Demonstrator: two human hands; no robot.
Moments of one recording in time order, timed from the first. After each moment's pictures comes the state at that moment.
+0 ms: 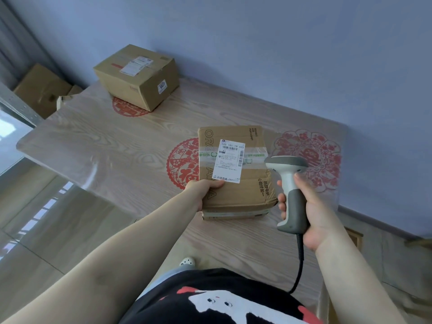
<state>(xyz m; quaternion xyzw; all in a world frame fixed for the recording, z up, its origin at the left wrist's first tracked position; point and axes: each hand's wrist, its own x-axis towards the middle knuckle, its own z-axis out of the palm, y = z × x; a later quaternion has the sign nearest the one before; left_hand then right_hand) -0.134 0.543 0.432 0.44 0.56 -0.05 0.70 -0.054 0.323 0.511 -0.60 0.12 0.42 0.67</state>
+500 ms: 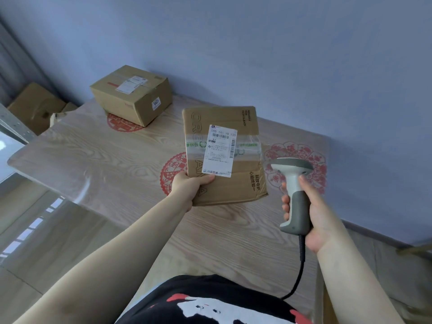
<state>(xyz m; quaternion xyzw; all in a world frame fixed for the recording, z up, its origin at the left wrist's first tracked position) -0.133 0.552 0.461 0.52 0.49 0.09 0.70 -0.052 0.306 0.535 -0.60 0.13 0.36 0.70</state>
